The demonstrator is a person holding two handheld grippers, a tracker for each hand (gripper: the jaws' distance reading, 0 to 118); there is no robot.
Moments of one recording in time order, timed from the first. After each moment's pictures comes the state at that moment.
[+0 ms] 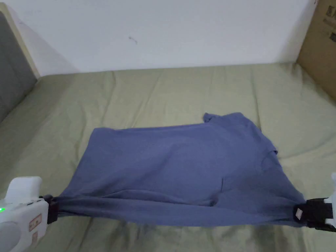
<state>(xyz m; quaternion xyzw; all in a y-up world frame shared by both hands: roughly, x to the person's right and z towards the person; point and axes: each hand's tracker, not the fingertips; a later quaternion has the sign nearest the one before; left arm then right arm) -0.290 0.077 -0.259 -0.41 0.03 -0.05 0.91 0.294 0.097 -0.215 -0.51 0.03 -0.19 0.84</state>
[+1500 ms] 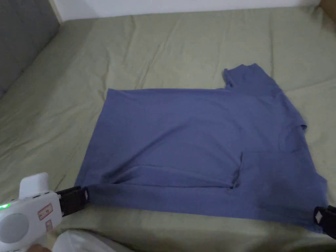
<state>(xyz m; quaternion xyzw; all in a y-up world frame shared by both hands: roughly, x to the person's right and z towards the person) -0.330 0.007 -0.085 -0.46 0.04 0.09 0.88 0.258 0.041 -0.020 -0.47 -0.02 -0.14 0.87</state>
